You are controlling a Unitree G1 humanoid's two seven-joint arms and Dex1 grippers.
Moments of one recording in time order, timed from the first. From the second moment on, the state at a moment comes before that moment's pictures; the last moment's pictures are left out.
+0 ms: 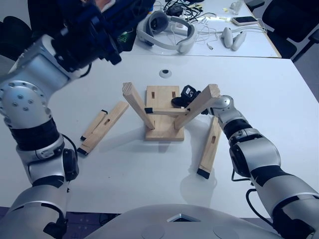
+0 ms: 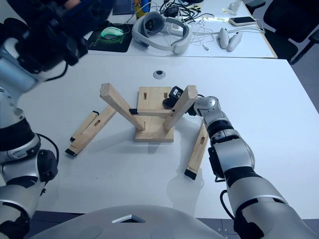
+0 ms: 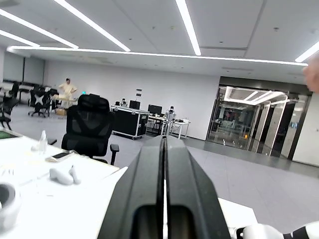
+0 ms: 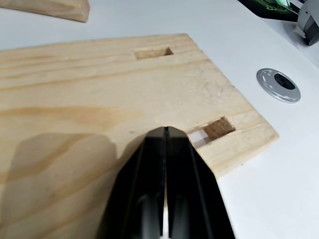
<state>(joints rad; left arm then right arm) -0.78 0.52 0.26 -0.28 -1.26 0.90 -0.49 -0.85 -0.27 0.17 1.26 -0.11 -0.30 0.86</state>
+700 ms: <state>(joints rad) -0.73 0.45 0.03 -0.17 -0.93 0.76 -0.69 -0.86 -0.25 0.21 1.26 -0.12 -0.29 0.81</state>
